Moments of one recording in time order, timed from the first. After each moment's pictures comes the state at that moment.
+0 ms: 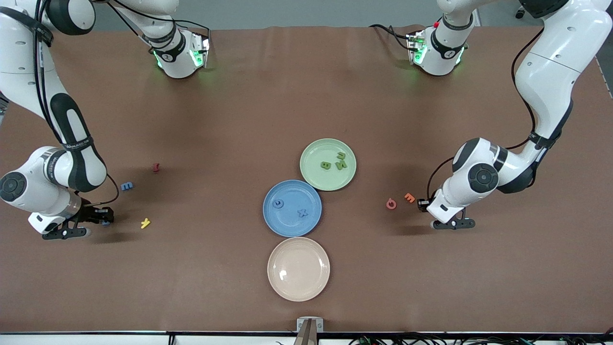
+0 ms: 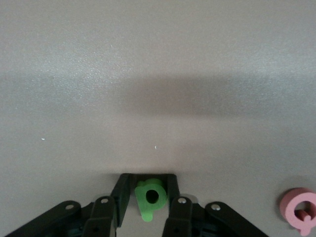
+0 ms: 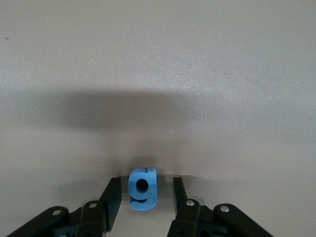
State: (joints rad) left arm 0.37 0.73 -0.61 -1.86 0.57 2.39 -0.57; right arm -0.26 0.71 -0.02 -1.73 -0.02 2.48 -0.36
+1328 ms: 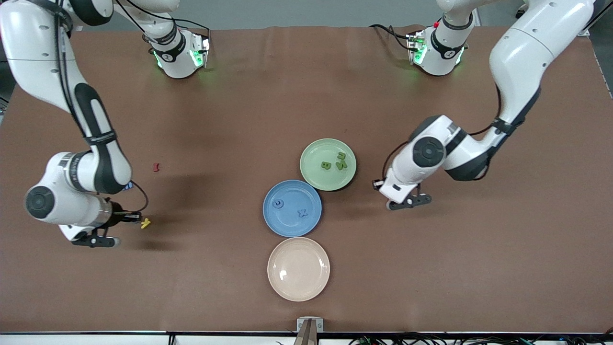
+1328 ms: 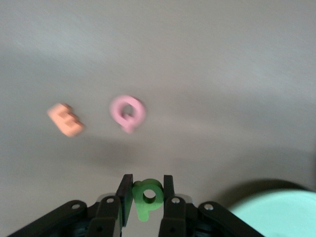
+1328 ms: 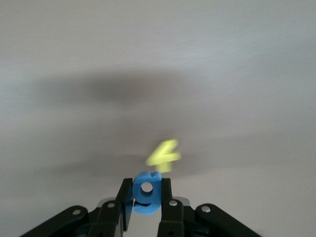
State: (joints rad) left arm 0.26 0.70 -0.85 -1.84 0.57 2.21 -1.05; right arm -0.02 0.64 0.02 -1.64 0.00 2.19 0.13
